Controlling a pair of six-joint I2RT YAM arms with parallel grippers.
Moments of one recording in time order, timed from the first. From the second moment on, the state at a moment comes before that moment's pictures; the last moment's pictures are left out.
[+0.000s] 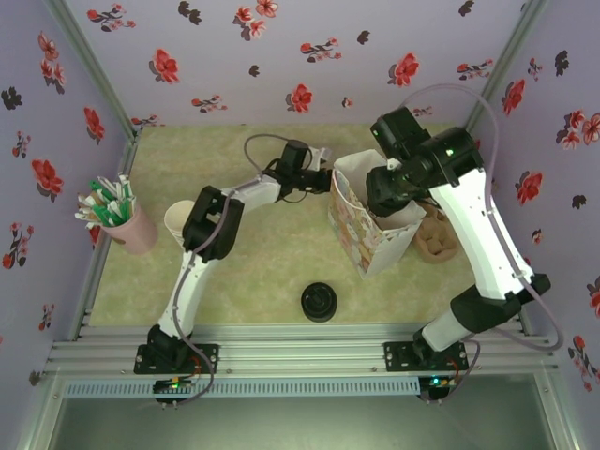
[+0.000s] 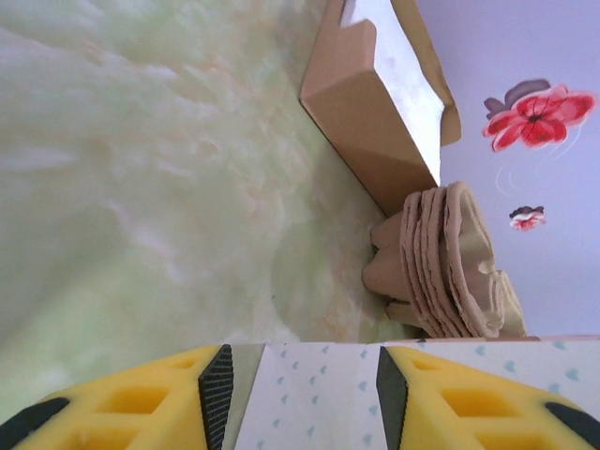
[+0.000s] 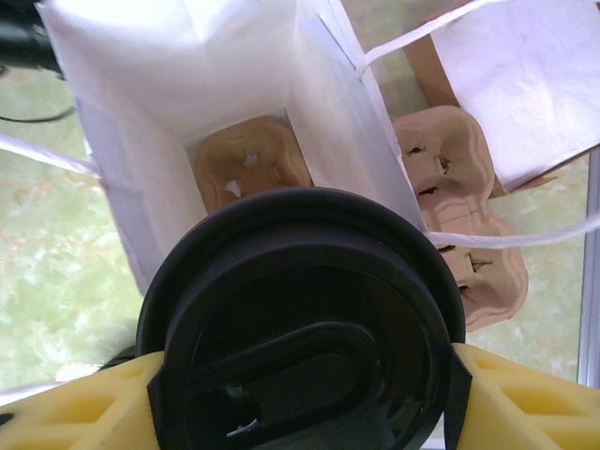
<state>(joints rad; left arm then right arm) -0.58 2.42 1.82 0.05 0.73 -0.66 0.57 1.56 2.08 -1.70 0.23 0.39</state>
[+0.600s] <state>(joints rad) -0.54 2.01 1.16 0.37 0.68 -0.78 0.55 1.58 1.87 -1.69 0.12 0.38</state>
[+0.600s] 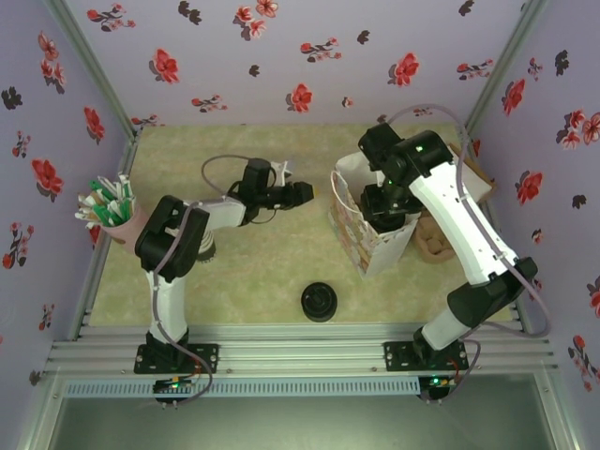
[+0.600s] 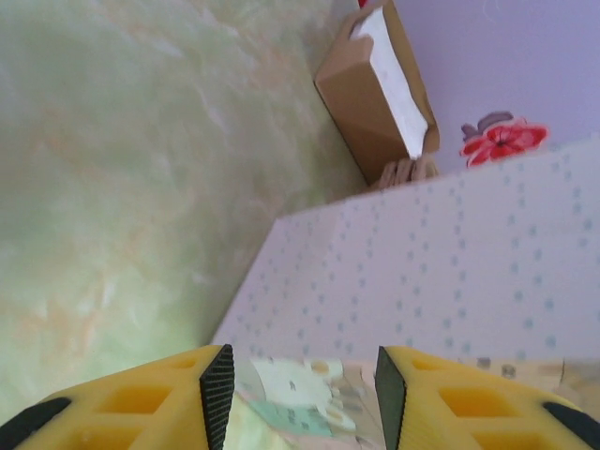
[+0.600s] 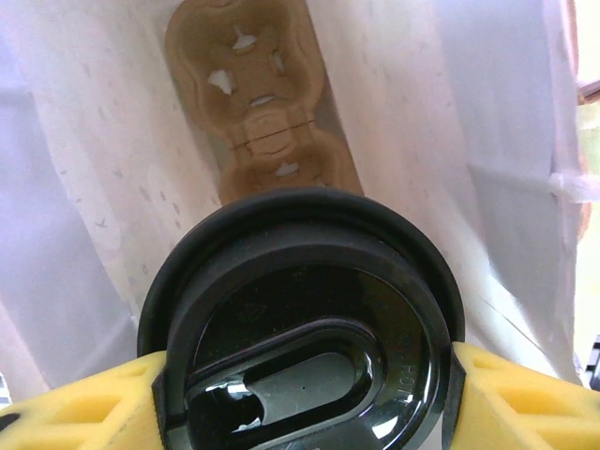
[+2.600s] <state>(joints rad) -0.62 1.96 1.17 0.27 0.60 -0.72 0.45 1.63 1.57 -1.48 0.07 0.33</state>
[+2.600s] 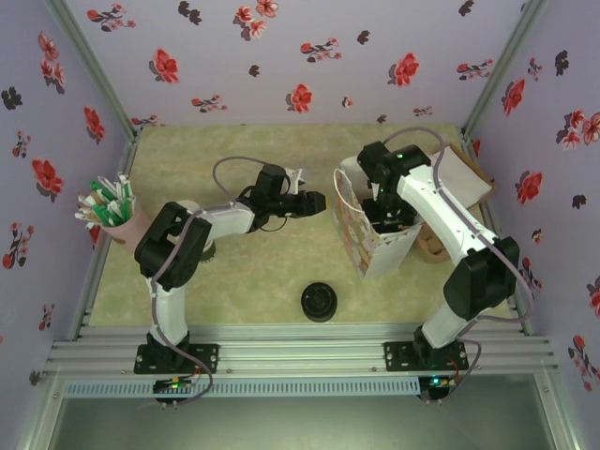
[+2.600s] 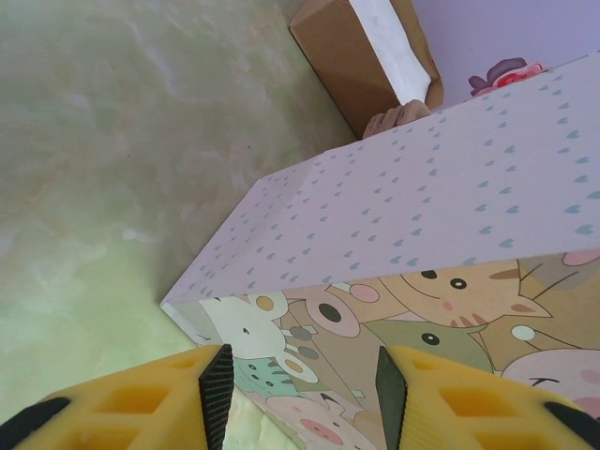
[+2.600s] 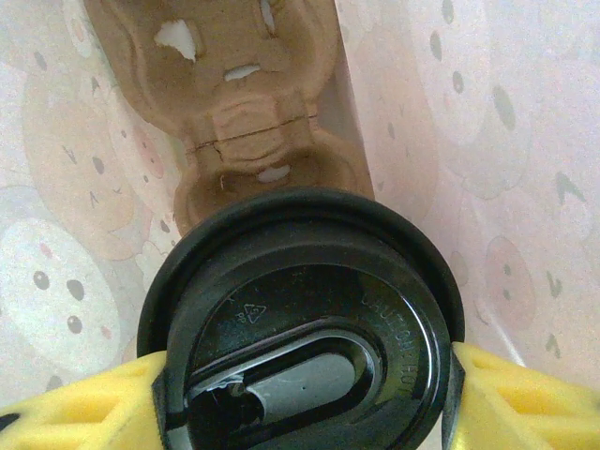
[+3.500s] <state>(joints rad) -0.62 1.89 1.12 0.23 0.55 -0.68 0.43 1.63 1.45 -1.35 0.04 0.33</state>
